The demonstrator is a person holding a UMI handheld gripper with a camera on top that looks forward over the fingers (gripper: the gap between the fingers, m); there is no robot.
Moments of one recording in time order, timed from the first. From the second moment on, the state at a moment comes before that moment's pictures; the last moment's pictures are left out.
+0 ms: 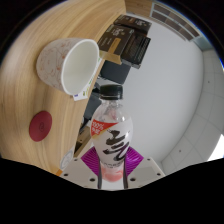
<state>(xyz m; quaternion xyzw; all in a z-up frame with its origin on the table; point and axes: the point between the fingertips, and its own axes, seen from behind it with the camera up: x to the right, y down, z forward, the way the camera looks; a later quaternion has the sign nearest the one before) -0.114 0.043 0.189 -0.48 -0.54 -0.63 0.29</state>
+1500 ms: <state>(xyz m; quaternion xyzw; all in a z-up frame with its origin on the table) -0.114 0.027 0.063 -0.82 -0.08 0.08 0.56</state>
